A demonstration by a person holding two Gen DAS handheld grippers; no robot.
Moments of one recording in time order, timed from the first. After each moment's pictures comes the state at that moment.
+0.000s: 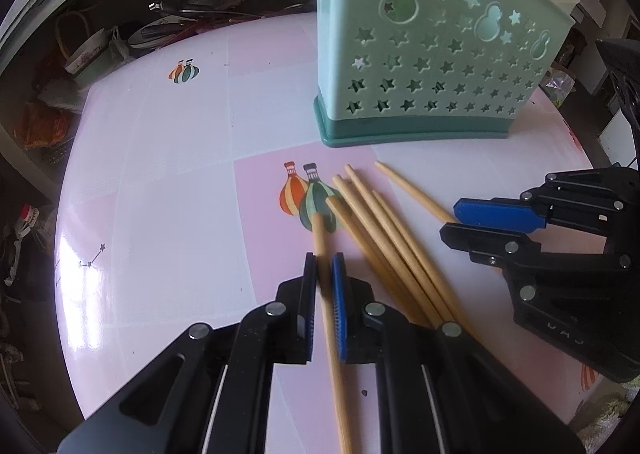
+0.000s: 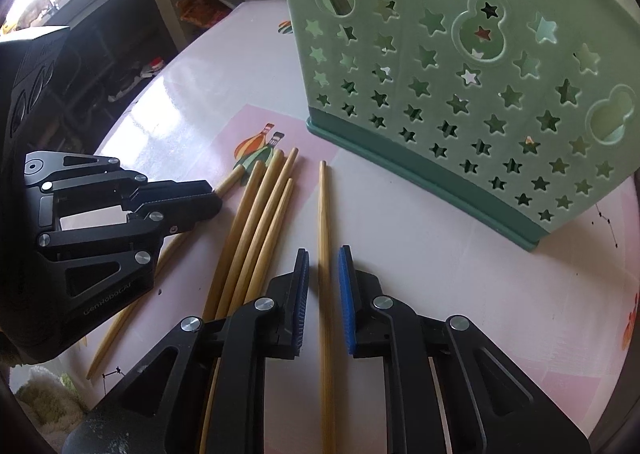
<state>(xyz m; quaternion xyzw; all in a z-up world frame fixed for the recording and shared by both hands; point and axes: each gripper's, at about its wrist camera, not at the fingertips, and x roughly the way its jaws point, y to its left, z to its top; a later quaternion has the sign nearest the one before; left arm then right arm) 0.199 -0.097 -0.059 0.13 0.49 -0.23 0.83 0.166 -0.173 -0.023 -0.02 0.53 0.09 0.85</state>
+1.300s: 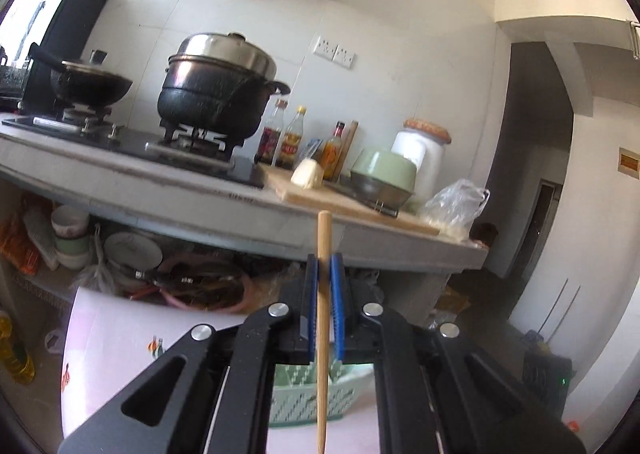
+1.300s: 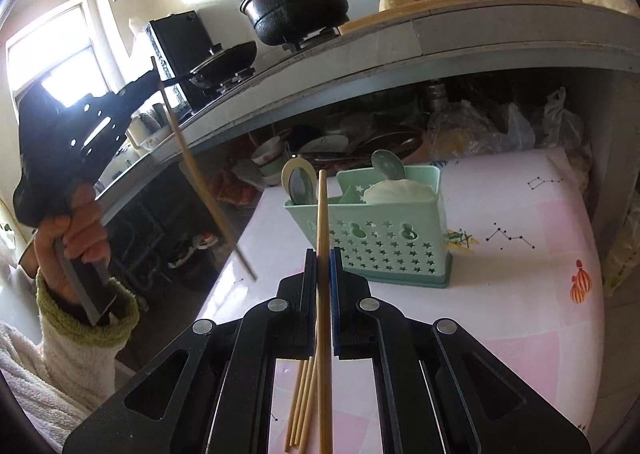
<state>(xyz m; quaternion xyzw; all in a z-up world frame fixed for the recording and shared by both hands) 0.160 -0.054 0.216 -0.12 0.13 -0.37 0.91 0.040 -0.260 0.128 0.18 0.30 0.08 0.93</state>
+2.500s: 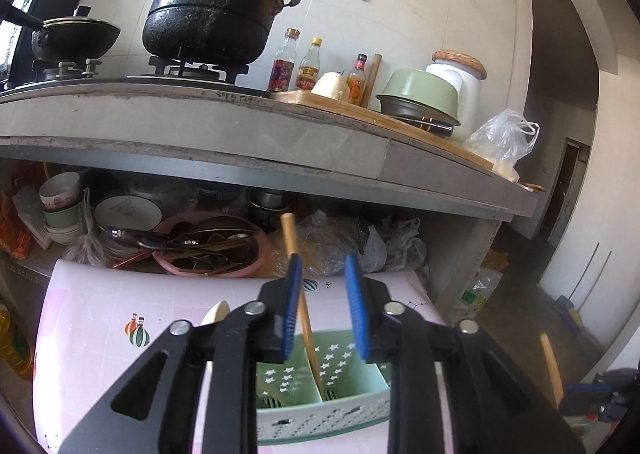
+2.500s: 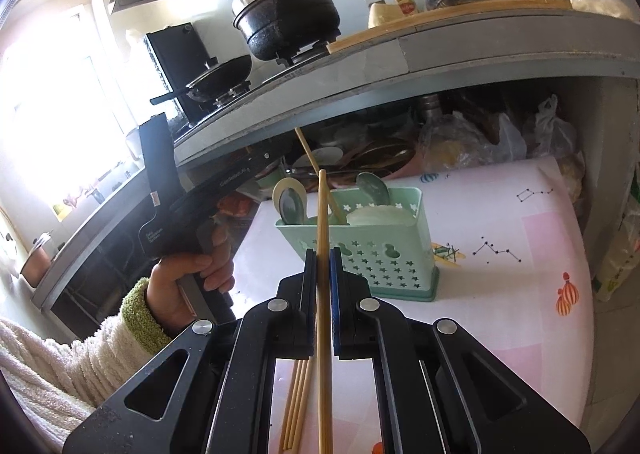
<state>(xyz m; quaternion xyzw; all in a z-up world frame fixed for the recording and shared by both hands) 0.230 -0.133 0.109 -0.06 0.20 -0.33 0.92 0.039 -0.276 0.141 0.19 0.29 0.08 0.94</state>
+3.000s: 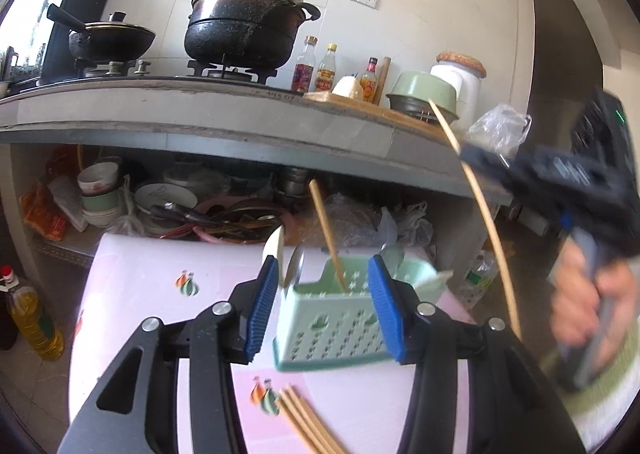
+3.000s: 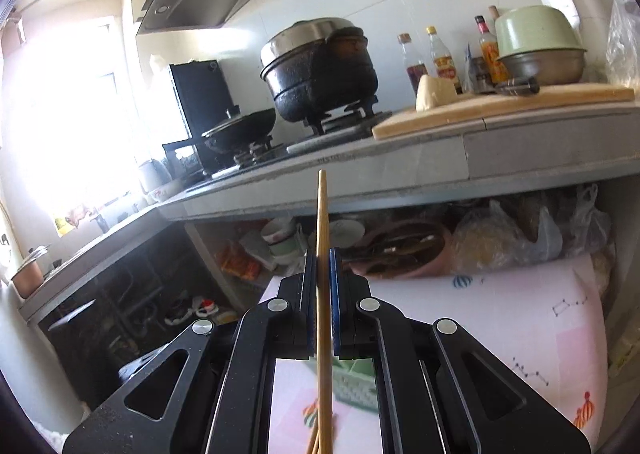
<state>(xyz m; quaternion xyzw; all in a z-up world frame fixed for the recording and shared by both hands) 0.148 -0.063 0.094 -0.04 0.21 -0.30 0.93 0.137 -0.256 0.197 0.15 0.17 0.09 0.97</state>
